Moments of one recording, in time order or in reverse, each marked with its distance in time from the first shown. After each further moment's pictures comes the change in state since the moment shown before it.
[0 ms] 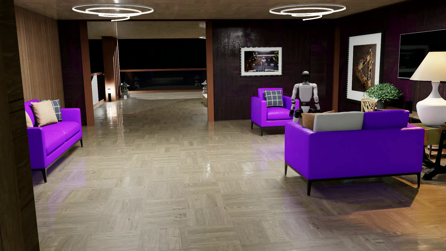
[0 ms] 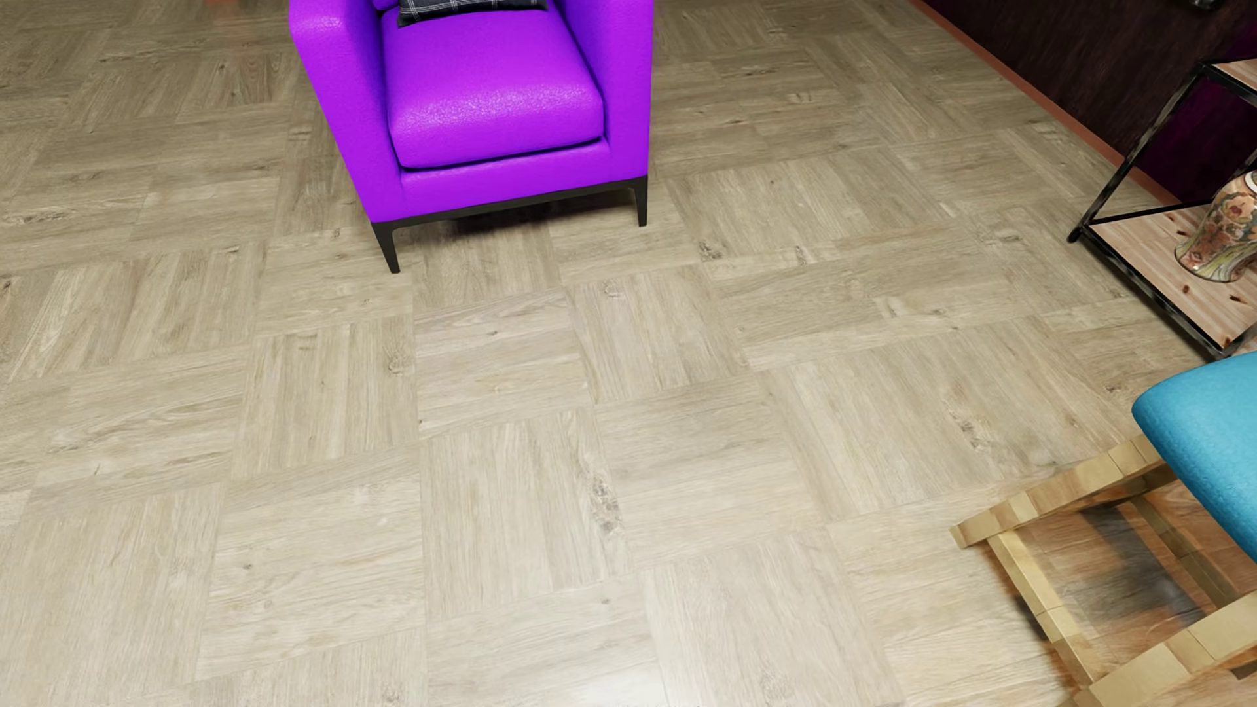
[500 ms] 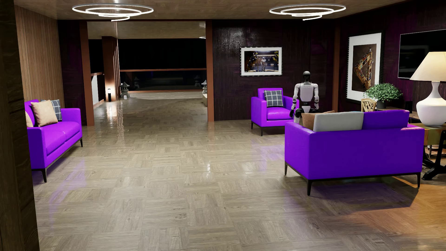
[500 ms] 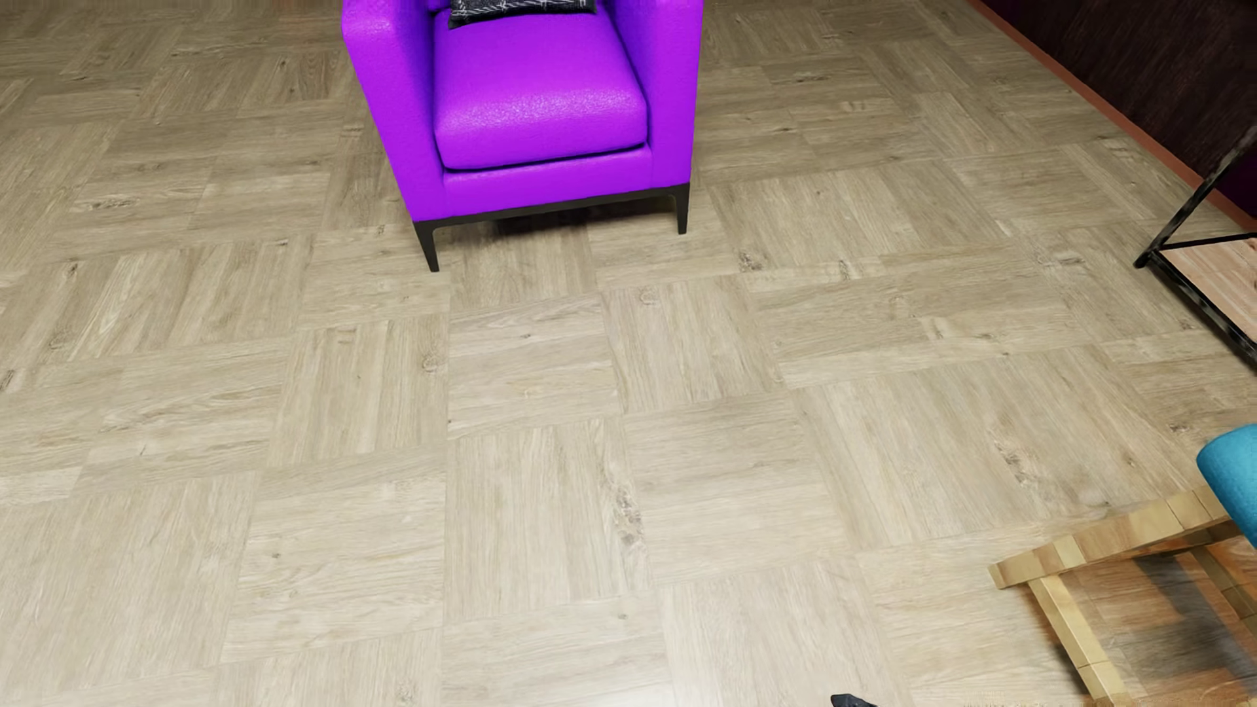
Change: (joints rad) body -0.056 0.062 0.022 -0.065 0.008 0.013 0.172 -0.055 -0.009 -0.046 -0.024 0.065 -0.053 0.035 -0.022 -0.032 0.006 0.099 -0.020 0.096 0.090 -0.030 -0.022 -0.024 -0.002 0.010 -0.041 0.029 0.016
